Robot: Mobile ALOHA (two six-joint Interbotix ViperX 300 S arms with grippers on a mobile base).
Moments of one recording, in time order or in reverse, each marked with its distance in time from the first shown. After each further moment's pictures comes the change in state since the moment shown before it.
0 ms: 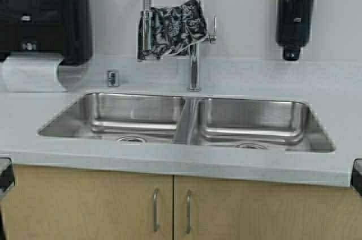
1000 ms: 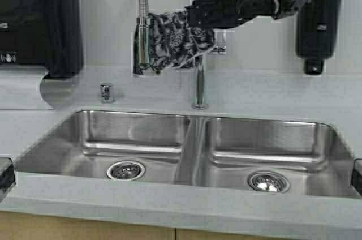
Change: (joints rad) left arm -0.002 -0.054 0.009 -0.003 0.003 0.000; right arm 0.074 0.678 -0.187 -0.098 -0.391 0.003
